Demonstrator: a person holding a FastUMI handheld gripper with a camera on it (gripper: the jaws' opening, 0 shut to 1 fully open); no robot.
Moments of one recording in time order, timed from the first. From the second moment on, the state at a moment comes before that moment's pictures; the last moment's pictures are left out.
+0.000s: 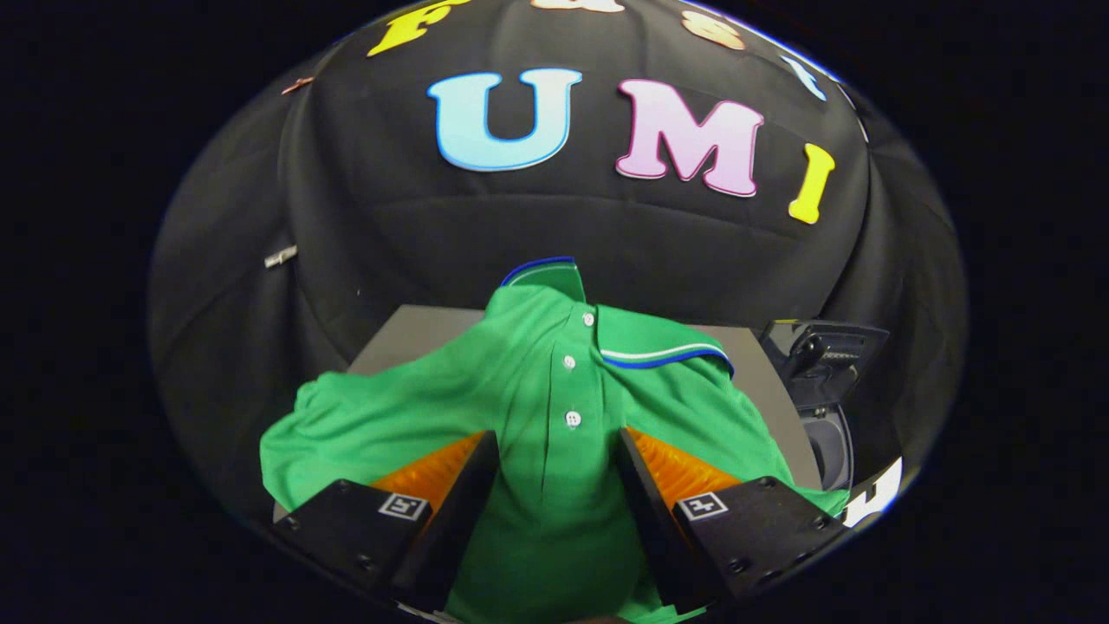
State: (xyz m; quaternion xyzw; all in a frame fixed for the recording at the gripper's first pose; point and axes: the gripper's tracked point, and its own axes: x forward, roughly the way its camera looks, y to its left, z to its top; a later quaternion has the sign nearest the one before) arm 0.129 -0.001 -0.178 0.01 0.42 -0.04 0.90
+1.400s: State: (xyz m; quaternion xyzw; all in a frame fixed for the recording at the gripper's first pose) arm 0.118 -0.070 -0.103 0.05 0.38 0.14 0.91
